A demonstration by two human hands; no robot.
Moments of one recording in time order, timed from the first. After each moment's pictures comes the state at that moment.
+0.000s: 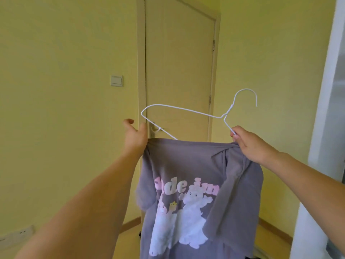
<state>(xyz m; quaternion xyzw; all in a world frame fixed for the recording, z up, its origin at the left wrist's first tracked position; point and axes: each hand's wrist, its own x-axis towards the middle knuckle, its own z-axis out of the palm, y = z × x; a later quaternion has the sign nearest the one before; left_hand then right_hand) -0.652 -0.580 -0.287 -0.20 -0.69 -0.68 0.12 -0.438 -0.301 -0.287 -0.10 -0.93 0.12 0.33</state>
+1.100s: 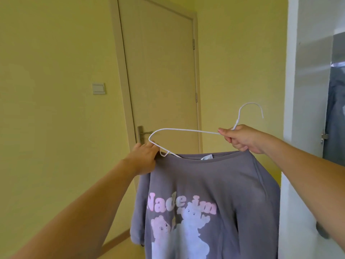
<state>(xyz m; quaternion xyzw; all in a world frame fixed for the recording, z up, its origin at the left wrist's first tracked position) -0.637 -0.548 -0.307 -0.50 -0.83 0.02 0.24 -0.411 -0.293 -0.269 -0.21 -0.82 0.48 0.22</state>
